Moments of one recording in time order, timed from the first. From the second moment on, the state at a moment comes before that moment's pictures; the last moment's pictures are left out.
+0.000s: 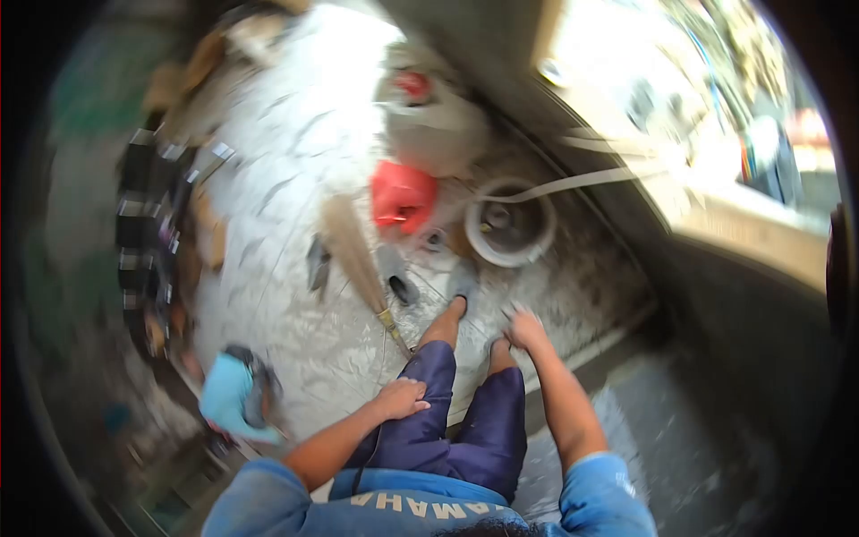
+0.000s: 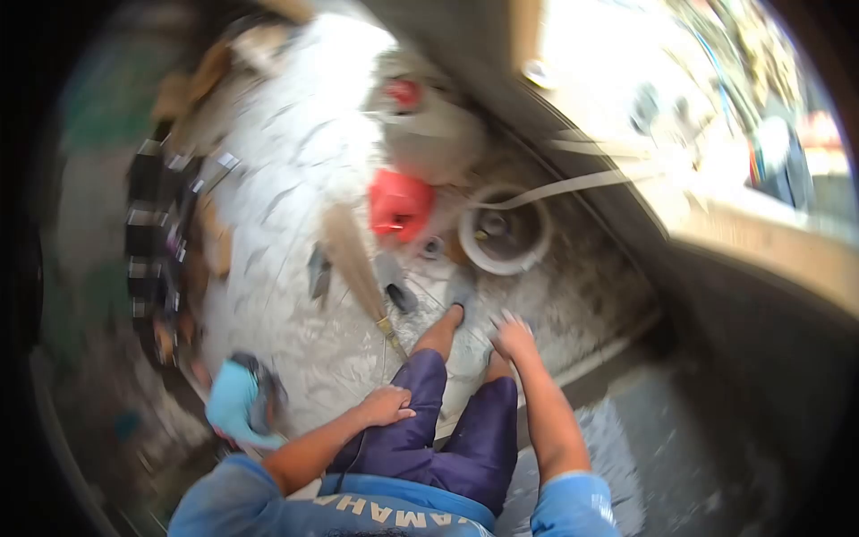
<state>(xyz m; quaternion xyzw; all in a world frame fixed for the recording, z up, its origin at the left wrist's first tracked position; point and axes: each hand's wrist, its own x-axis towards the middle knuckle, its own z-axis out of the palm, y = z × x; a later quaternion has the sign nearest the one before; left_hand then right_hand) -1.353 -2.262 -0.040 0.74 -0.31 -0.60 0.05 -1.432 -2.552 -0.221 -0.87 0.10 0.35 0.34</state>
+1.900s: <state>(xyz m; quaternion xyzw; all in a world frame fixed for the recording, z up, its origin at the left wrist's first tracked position) -1.390 -1.795 -0.170 0.74 0.22 -0.62 0.15 -1.295 -2.007 -0.509 -0.86 0.33 0.31 0.25</state>
